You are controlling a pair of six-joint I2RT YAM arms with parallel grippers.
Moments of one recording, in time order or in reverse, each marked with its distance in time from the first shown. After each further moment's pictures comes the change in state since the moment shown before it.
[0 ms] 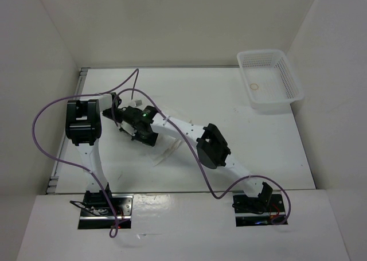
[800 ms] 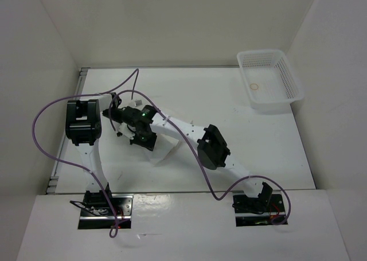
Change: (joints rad) left arm 0.000 0.000 0.000 0.001 0.000 0.000; right arm 0.012 -0.024 0.027 -0.090 -0.149 -0.071
